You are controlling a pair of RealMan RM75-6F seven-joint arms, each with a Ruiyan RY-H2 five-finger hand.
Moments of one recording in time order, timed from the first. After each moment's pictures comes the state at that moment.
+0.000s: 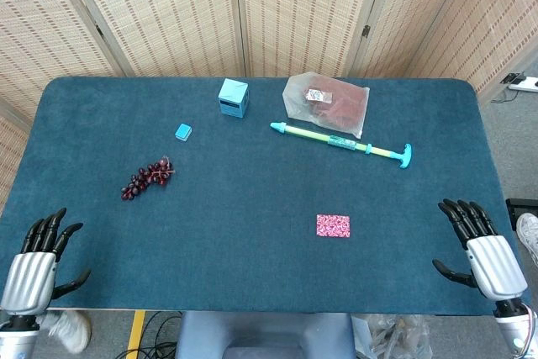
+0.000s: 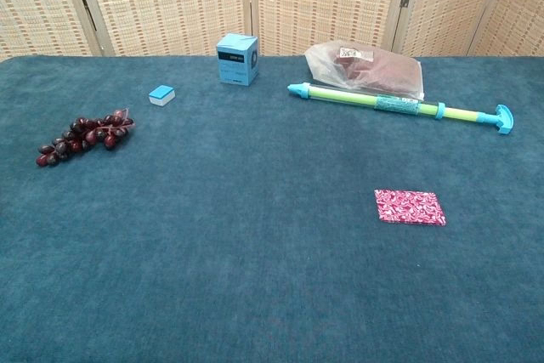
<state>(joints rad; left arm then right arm) -0.04 -1.17 -0.02 -1.75 1.57 1.54 0.19 0.08 -1.07 -0.01 -1.63 -1.66 1.52 0.13</state>
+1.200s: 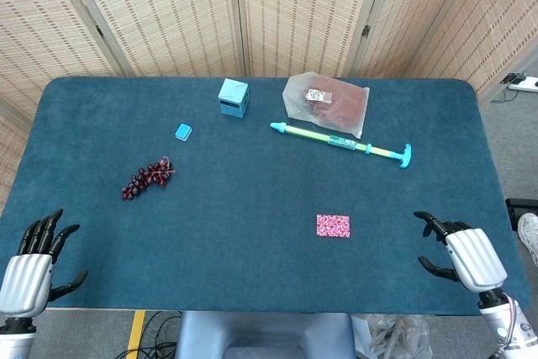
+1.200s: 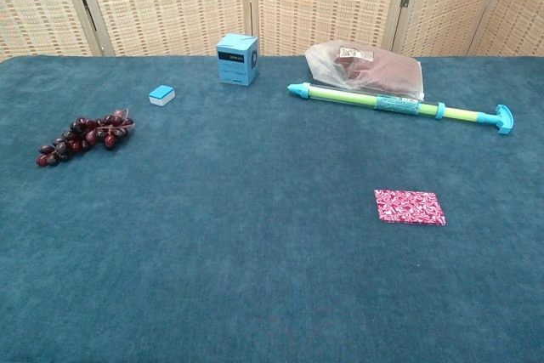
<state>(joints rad) -0.03 -1.16 -0.01 -1.75 1.57 1.56 0.18 0.14 -1.07 -0.01 -1.67 -1.66 1.42 0.07</state>
